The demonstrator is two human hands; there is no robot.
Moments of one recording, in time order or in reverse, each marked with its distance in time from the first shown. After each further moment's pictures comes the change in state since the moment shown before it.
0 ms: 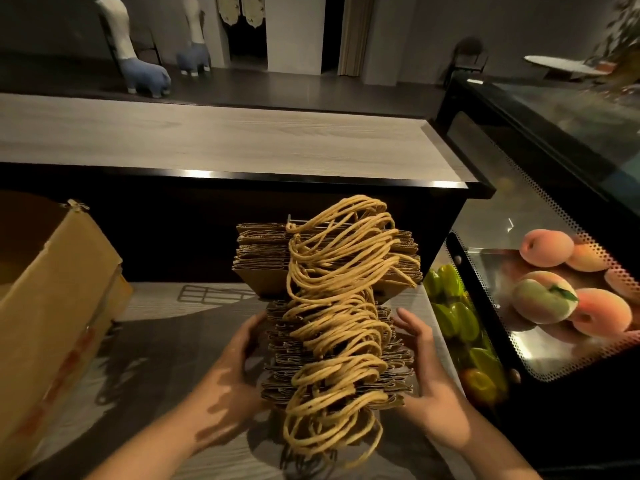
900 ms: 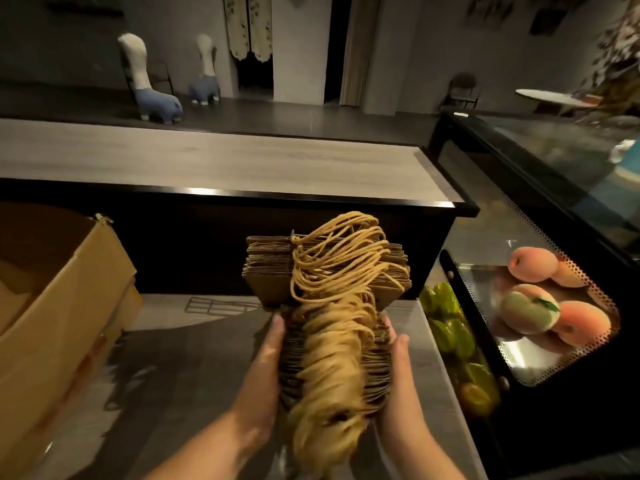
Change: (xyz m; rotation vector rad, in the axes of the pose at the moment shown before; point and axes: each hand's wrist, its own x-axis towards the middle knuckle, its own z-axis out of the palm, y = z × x) left_hand -0.009 0.027 0.044 -0.868 -0.036 -0.233; right_hand 0.003 -0.047 0.049 0.607 0.274 0.283
